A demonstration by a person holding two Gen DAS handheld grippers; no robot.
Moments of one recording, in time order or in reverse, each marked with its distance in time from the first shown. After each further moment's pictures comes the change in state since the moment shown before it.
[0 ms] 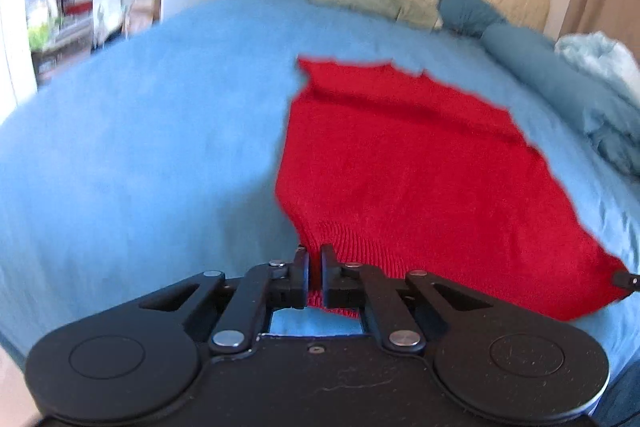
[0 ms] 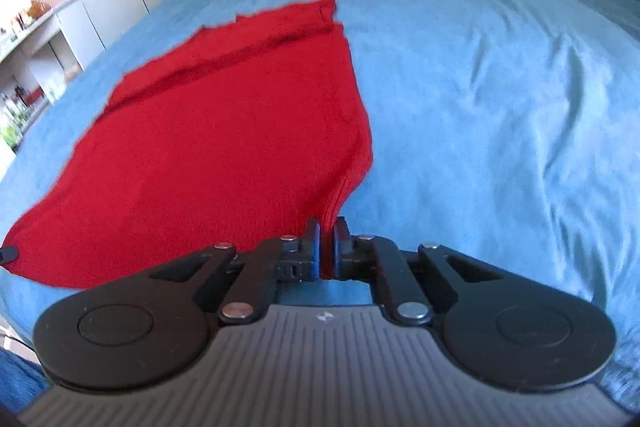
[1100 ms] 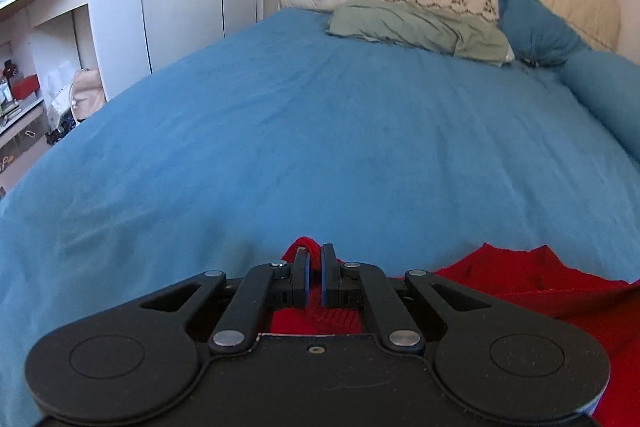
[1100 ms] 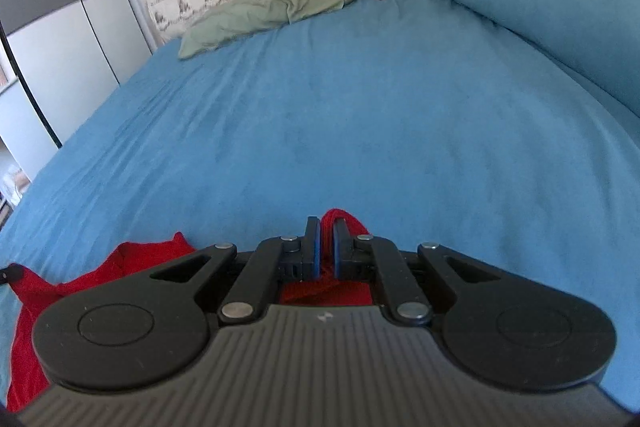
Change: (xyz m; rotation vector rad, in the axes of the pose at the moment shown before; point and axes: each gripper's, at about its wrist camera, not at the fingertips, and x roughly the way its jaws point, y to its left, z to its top) left arm 0.353 -0.049 0.296 0.037 -0.018 0.177; right arm 0.349 0.041 0.351 -0.004 -0.083 0.001
